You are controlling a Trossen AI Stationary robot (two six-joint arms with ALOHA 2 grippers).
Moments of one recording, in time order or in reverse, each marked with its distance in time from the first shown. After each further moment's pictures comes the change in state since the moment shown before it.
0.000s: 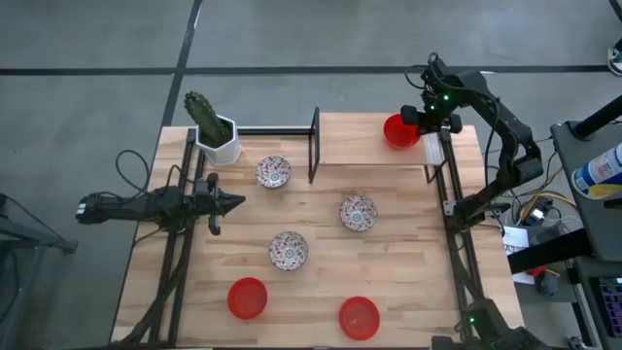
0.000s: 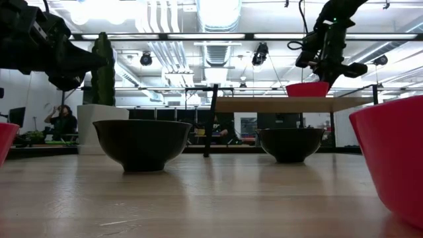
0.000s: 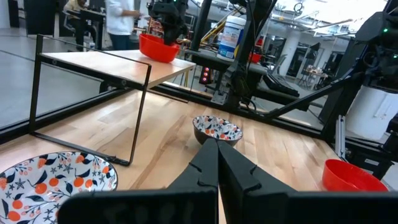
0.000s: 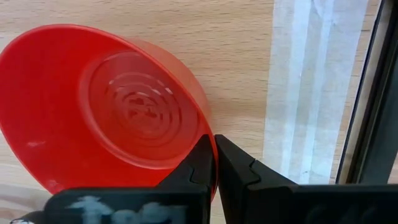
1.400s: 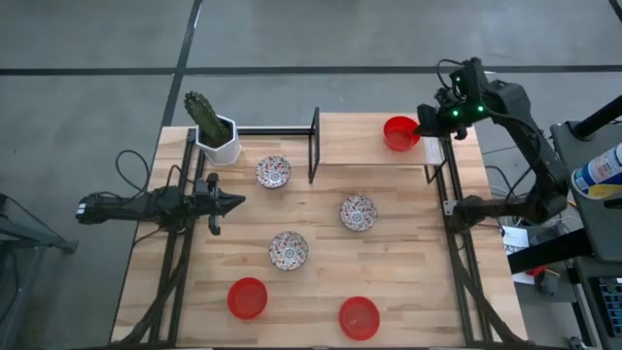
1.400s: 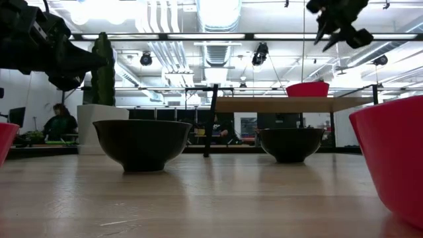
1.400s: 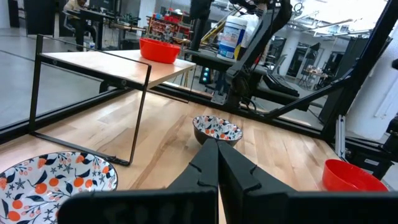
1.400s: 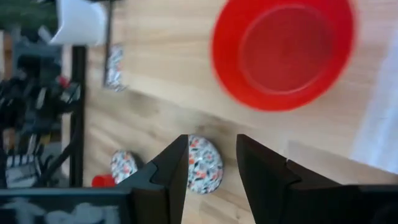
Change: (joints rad) left arm 0.000 0.000 0.000 0.000 0.000 0.000; right arm 0.090 -0.344 0.000 0.028 -0.281 0.019
